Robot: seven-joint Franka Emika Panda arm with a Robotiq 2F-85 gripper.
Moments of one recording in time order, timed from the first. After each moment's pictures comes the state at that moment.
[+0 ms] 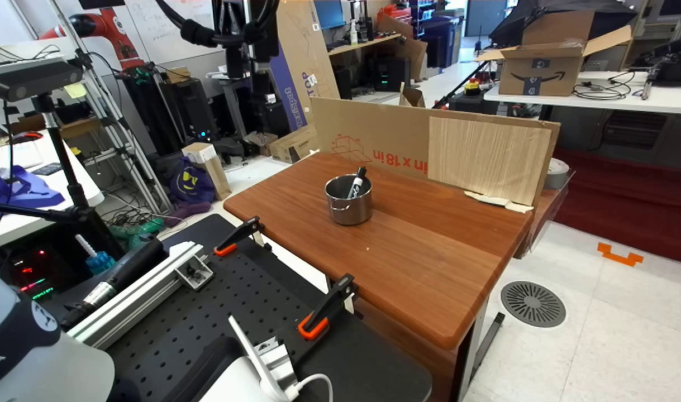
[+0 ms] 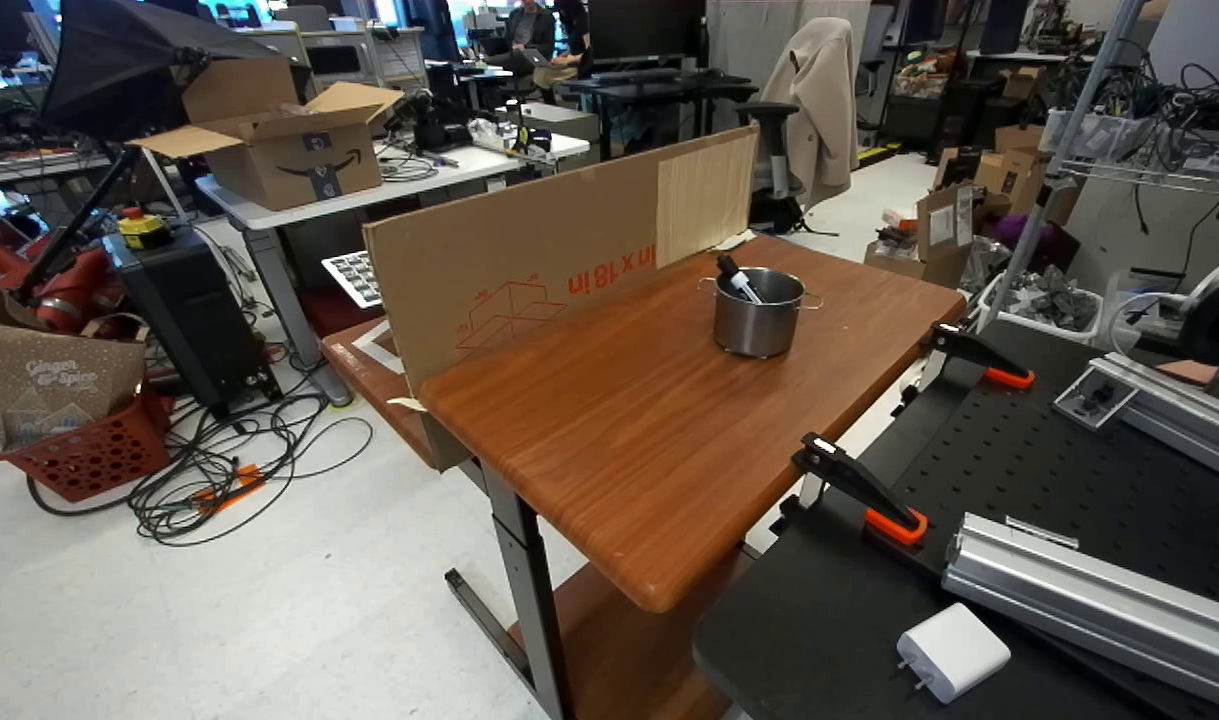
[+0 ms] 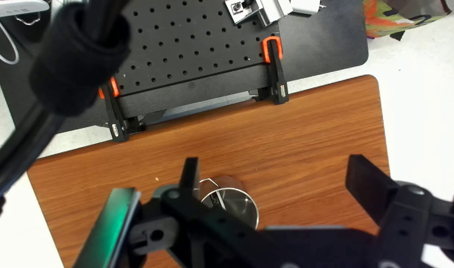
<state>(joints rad) 0.01 -0.44 0.00 -2.52 0.13 1.94 0.11</state>
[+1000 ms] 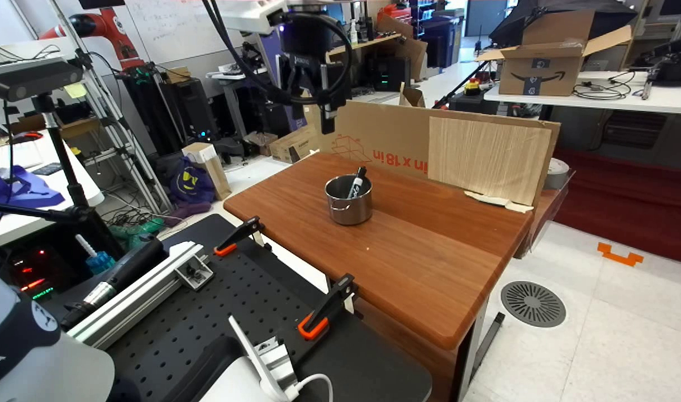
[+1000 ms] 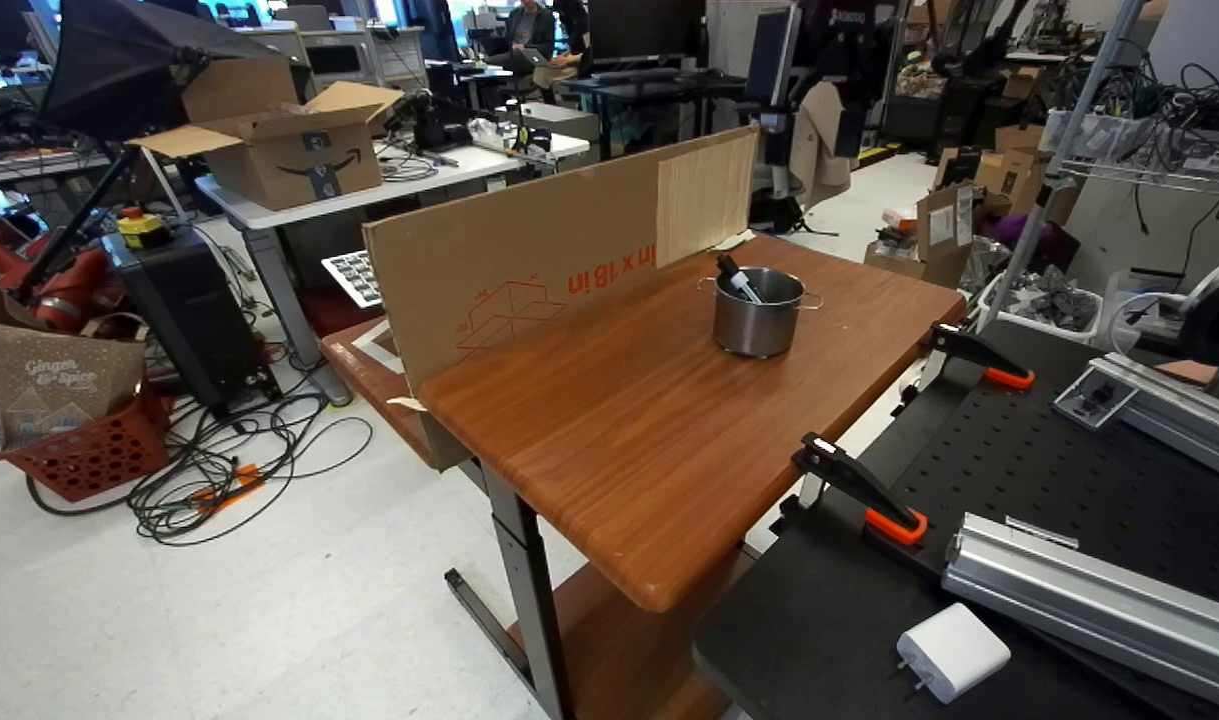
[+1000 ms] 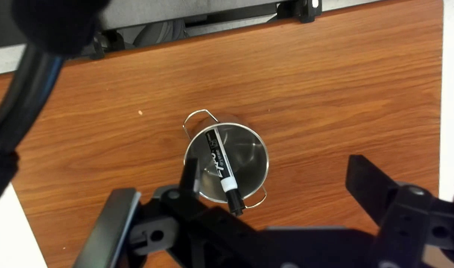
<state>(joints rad) 0.02 -0.08 0.03 -2.42 0.09 2.29 0.08</state>
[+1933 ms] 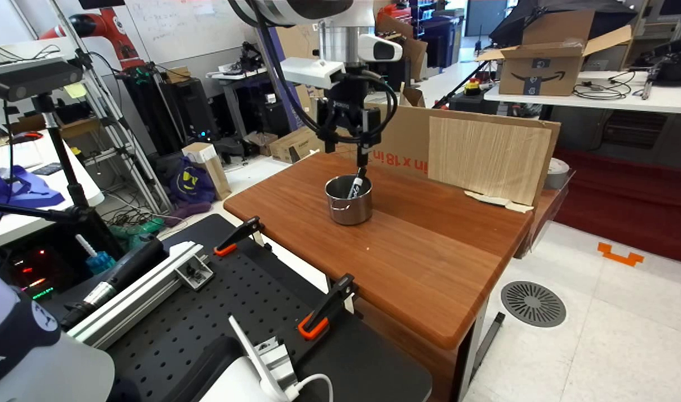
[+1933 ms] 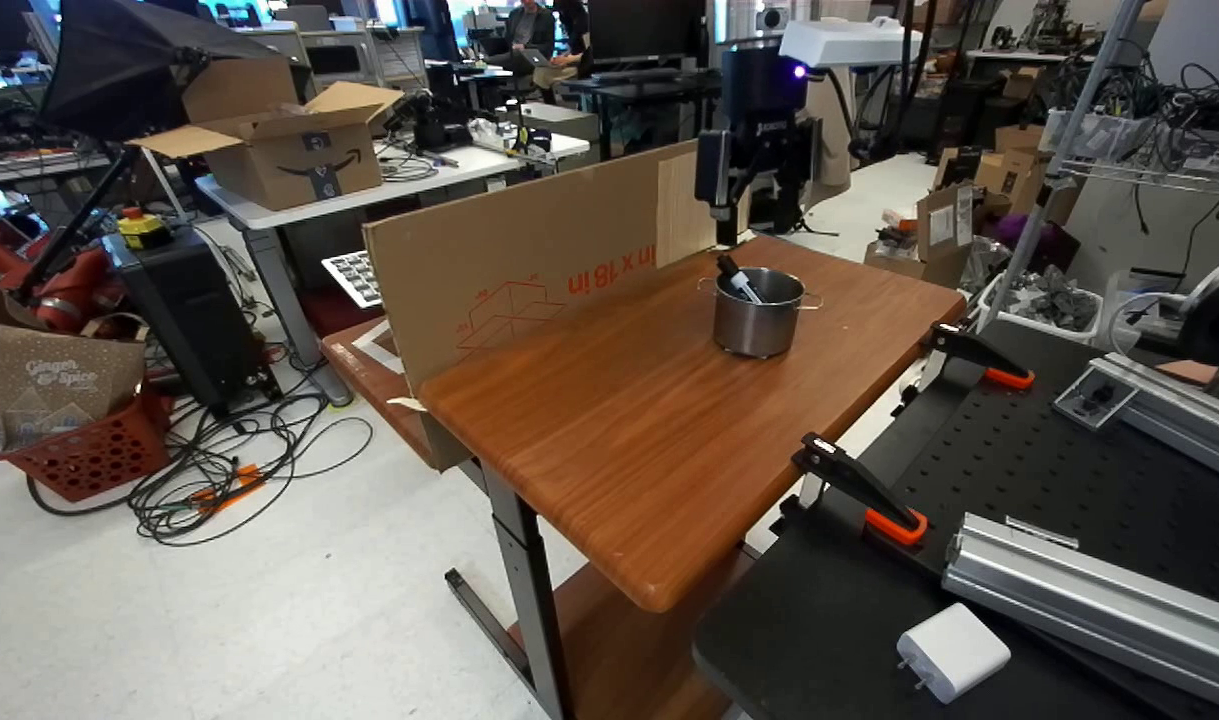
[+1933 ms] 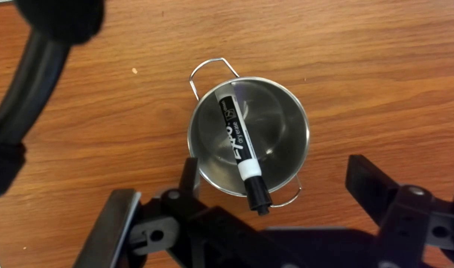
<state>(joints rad) 0.01 0.25 0.01 -2.23 0.03 2.36 0.05</state>
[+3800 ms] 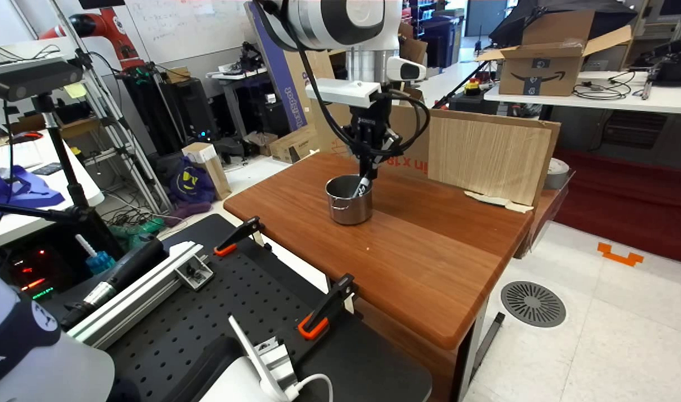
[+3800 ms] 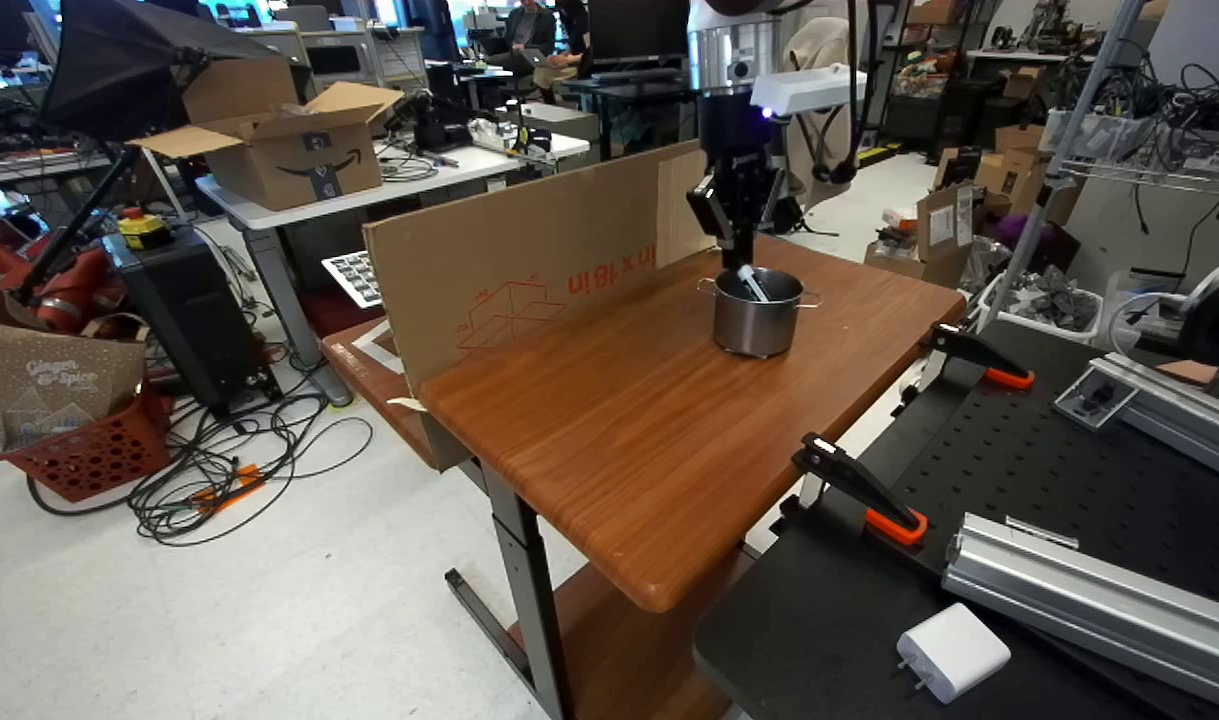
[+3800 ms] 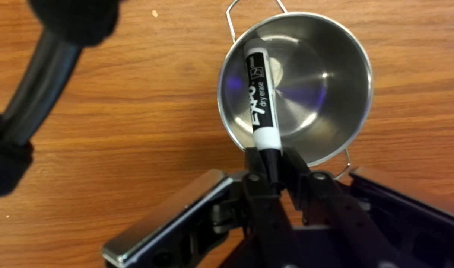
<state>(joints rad) 0.00 0.42 0.00 -2.07 -0.01 2.35 -0.02</state>
